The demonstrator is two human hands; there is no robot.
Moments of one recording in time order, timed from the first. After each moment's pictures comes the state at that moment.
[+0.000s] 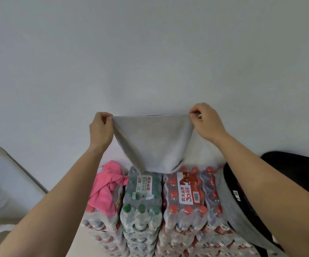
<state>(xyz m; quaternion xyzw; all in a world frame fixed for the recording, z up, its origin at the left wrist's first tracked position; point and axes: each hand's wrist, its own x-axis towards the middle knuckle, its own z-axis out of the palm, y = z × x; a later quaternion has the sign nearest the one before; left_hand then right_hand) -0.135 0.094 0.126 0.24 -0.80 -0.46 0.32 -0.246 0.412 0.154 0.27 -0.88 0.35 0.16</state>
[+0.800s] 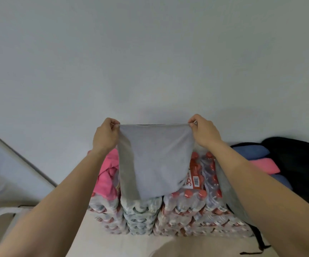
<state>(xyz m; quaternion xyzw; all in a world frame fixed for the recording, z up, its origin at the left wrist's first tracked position) -0.126 0.086 0.052 0.22 -0.89 -0.37 0.18 -0.226 0.408 0.081 0.14 -0.95 0.30 0.00</state>
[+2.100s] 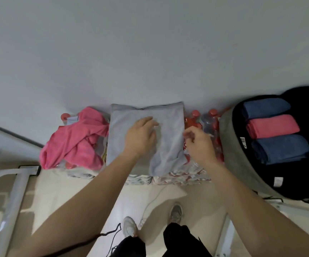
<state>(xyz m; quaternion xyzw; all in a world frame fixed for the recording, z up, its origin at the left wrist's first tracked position) -0.133 0.212 -0.115 -0.01 -0.96 -0.27 0.06 -0.158 0.441 -0.101 0.06 -0.91 0.40 -0.08</state>
